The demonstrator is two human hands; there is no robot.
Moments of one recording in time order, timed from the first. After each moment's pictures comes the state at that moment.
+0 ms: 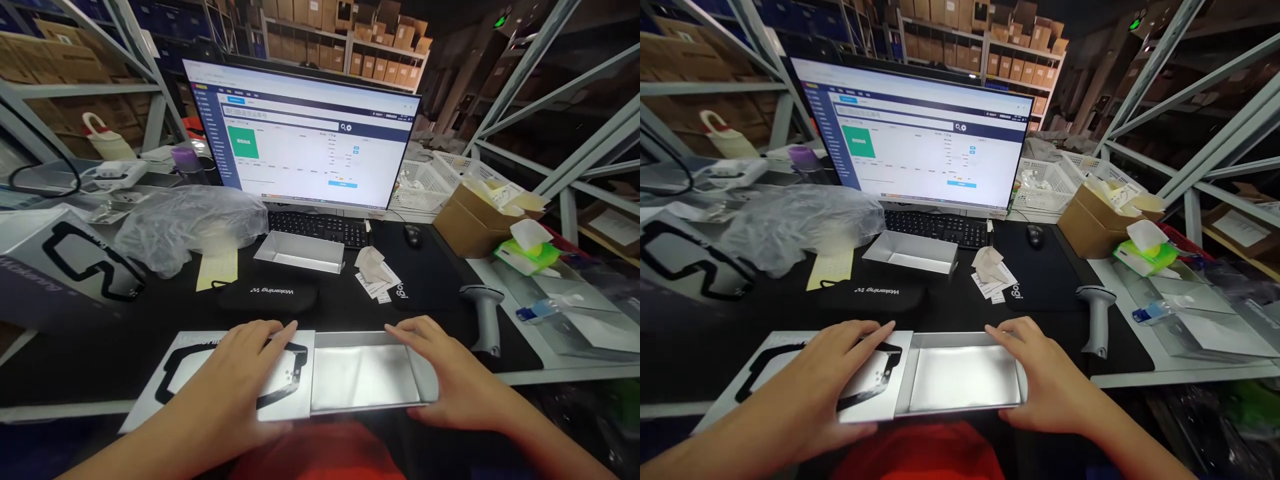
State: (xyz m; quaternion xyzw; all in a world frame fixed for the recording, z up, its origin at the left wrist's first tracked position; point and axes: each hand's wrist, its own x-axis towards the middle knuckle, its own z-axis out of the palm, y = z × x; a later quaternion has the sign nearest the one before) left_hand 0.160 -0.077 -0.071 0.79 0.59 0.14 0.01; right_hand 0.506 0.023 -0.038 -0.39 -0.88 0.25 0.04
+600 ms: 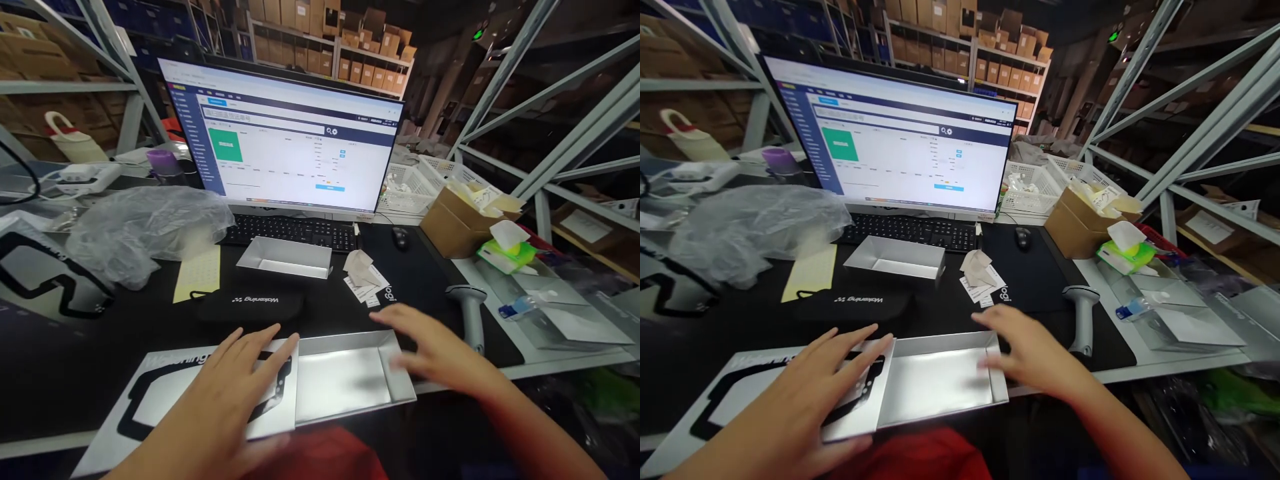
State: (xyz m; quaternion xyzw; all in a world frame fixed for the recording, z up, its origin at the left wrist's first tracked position) left_hand 0.167 -0.077 -0.074 0.82 0.56 0.13 -0.05; right_hand 0.494 0.061 -0.032 -0.39 -0.89 0.24 0.08
